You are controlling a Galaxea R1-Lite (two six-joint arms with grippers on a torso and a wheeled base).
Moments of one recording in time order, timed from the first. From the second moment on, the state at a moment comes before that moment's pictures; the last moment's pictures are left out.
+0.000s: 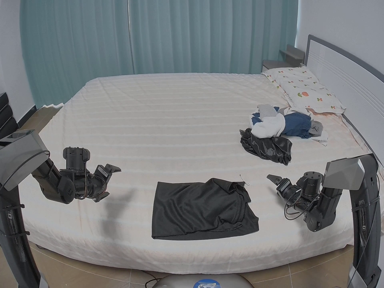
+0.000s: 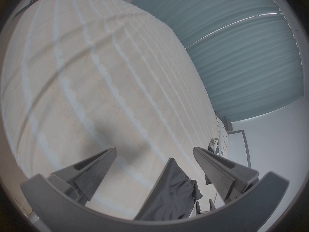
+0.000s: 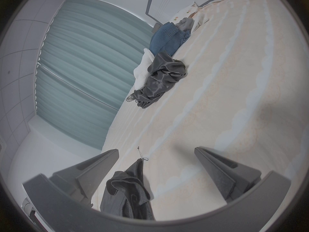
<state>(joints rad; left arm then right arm) -0.01 2.21 -0.89 -0.67 -0.23 -1.01 0.11 2.56 -0.75 -1.49 0.15 0.95</state>
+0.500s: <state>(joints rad) 0.00 2.22 -0.88 -0.68 -0.24 -1.01 0.17 2.51 -0.72 -1.49 0.11 0.90</state>
